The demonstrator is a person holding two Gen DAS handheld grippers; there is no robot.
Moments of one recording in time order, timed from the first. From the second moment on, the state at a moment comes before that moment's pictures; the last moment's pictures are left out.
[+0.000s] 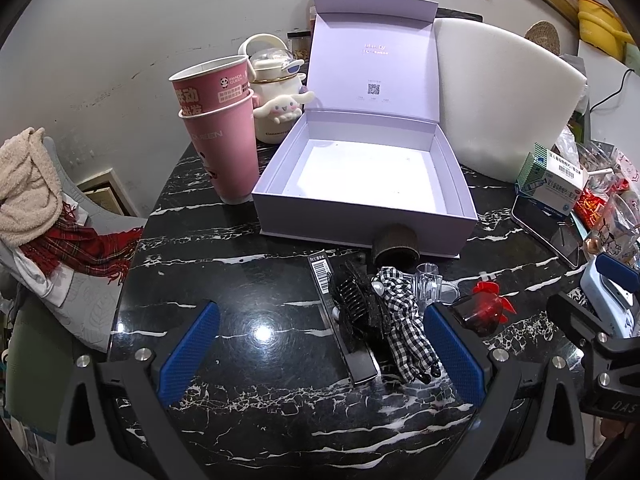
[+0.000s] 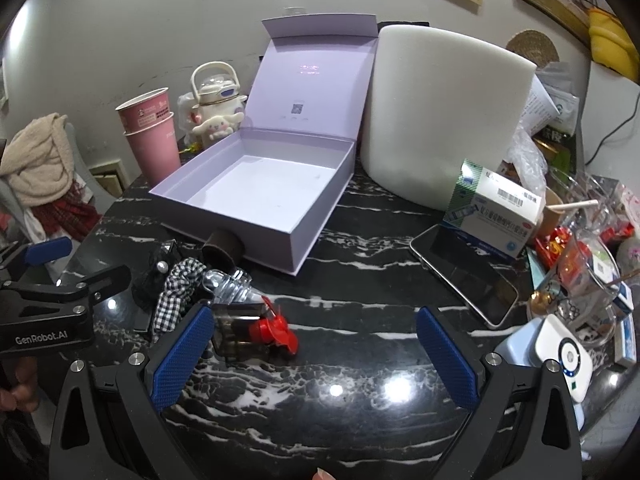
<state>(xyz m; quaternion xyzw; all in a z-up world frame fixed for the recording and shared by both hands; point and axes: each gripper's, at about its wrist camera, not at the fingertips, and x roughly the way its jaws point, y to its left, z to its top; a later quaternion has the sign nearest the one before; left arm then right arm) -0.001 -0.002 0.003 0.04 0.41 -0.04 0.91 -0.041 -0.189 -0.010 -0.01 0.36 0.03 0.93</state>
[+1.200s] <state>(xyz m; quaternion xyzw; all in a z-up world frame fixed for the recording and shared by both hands) -0.004 0.014 -0.023 0.01 0.42 -0.05 0.90 -0.047 -0.182 -0.035 0.02 0.37 0.09 0.92</state>
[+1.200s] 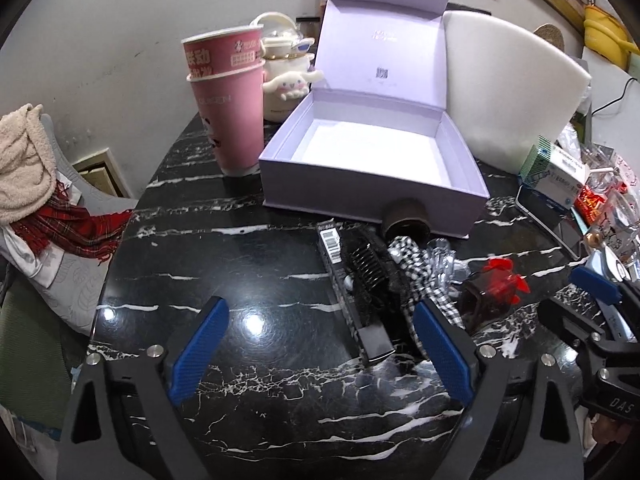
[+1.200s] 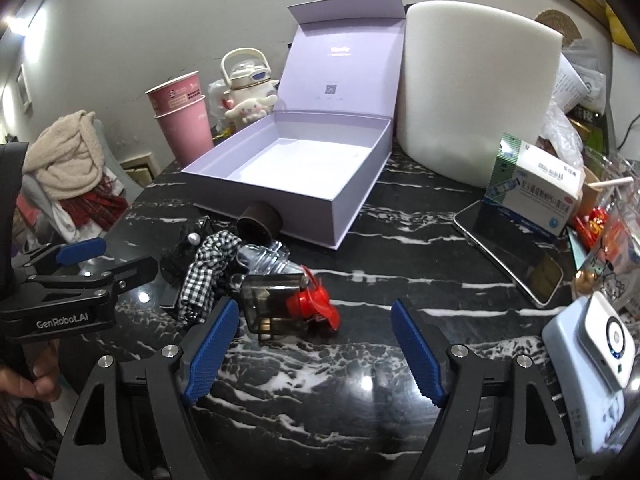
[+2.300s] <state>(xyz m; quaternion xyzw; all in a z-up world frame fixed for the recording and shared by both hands) 0.025 0.038 -0.072 -0.01 0.48 -0.07 0.87 -0.023 -0.198 -0.054 0.03 0.39 0.07 0.92</state>
